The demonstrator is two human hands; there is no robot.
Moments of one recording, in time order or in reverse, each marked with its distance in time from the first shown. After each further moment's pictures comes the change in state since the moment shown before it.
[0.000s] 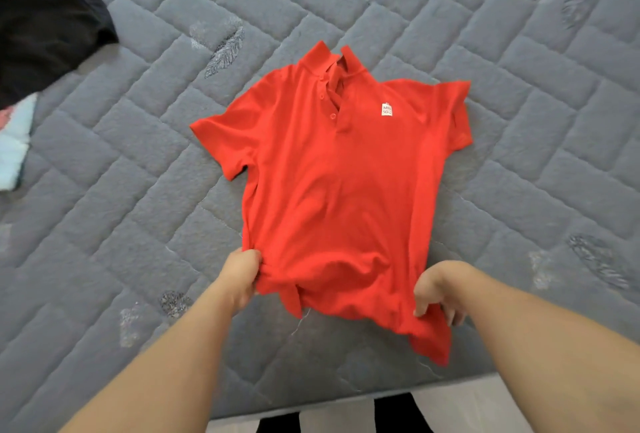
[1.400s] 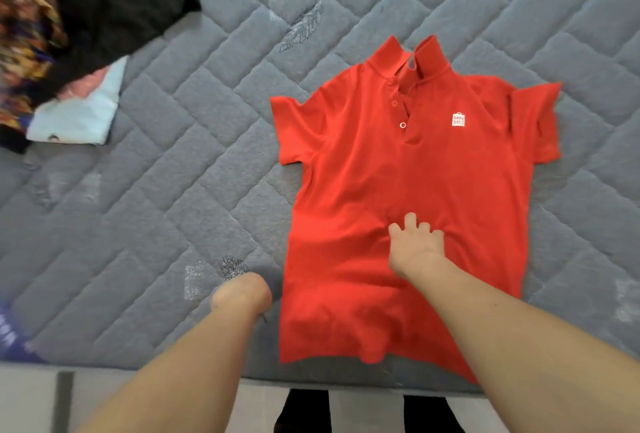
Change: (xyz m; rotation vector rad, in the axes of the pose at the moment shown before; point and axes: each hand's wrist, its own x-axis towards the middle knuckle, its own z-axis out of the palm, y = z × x) left_hand -0.009 -0.033 -0.092 1.411 0.072 -0.279; right_hand -0.010 -0.127 0.022 -0.509 0.943 -0.326
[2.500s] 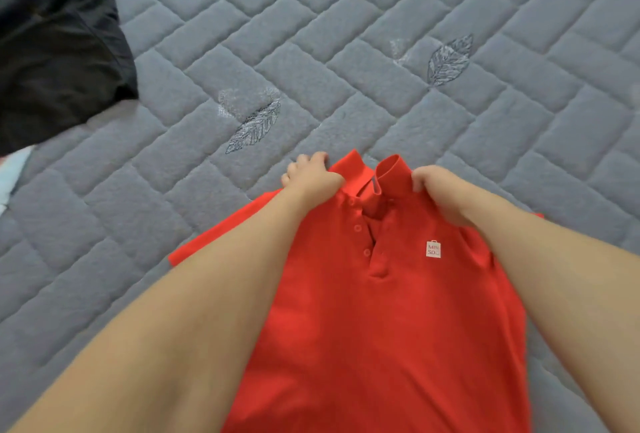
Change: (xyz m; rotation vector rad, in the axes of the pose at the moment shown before) left_hand 0.041 0.286 -0.301 -0.479 0.544 0.702; right_hand 0.214 0.144 -0.214 1.426 0.017 -0.037
